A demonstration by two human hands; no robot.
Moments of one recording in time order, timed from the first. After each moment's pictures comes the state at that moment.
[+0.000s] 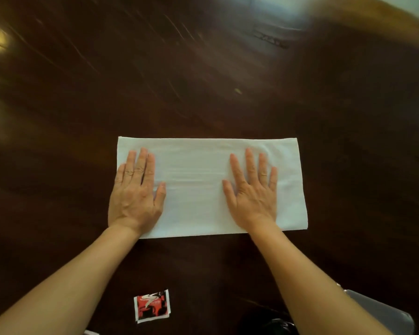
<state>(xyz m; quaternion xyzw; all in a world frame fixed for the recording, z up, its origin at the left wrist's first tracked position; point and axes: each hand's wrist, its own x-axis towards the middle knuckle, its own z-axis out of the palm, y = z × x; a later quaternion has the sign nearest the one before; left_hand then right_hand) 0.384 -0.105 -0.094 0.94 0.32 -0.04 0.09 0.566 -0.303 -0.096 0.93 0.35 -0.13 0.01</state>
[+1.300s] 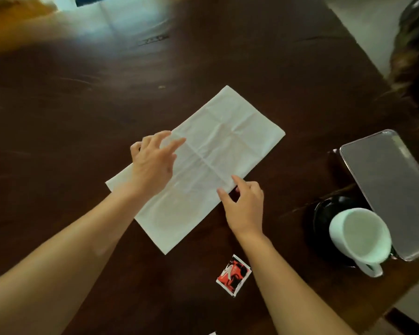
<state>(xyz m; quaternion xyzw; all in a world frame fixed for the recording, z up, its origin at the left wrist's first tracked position) 0.473 -0.065 -0.035 0.98 -0.07 -0.03 0.16 0.386 -0.272 -0.065 0.90 -0.18 -0.06 -0.38</state>
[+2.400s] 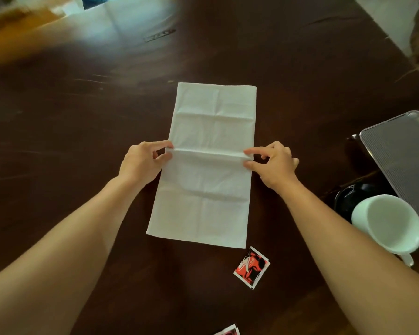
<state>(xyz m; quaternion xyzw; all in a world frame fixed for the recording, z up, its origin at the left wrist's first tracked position) 0.482 -0.010 -0.057 0.96 0.04 -0.11 0.26 0.461 -0.324 -0.074 0.93 -0.12 -0.09 -0.33</state>
